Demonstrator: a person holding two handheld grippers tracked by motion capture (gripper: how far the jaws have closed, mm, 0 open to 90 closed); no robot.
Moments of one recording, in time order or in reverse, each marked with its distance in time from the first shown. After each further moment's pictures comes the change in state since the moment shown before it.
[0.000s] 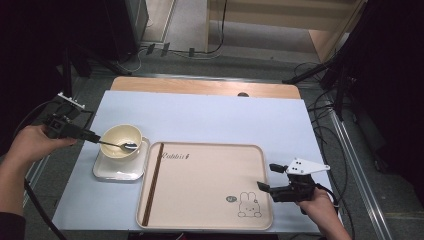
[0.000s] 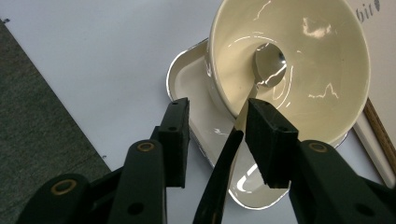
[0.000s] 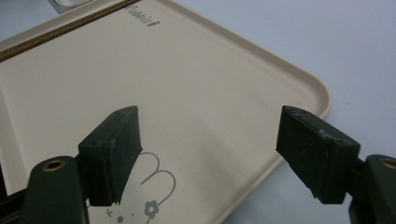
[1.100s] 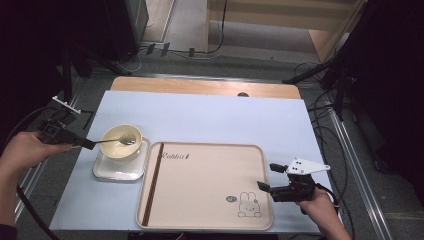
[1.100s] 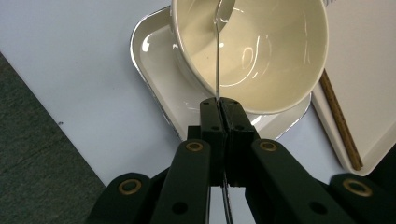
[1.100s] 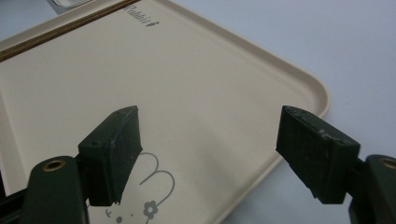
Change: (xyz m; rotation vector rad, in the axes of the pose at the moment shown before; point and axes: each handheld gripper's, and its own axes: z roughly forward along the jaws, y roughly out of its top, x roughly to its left) left arm -0.007 -0.015 -0.009 0.039 -0.101 -0.065; right arm 0.000 0.000 0.000 0.000 -0.002 0.001
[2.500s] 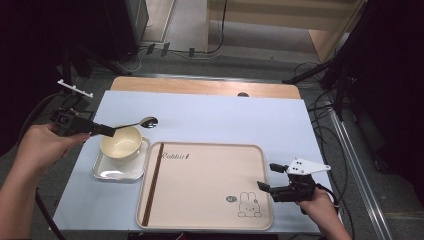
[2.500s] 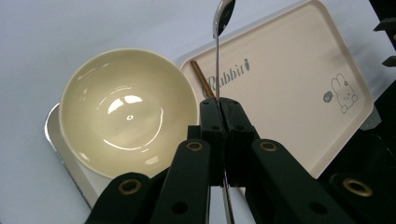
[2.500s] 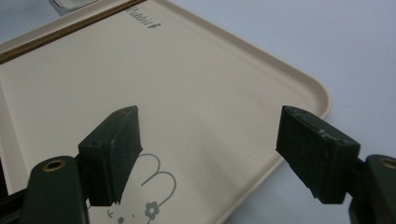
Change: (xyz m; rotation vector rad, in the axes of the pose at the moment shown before) left arm -0.093 0.035 -0.023 -0.160 -0.033 0.003; right arm 0.000 0.000 -0.001 -0.008 0.005 -0.004
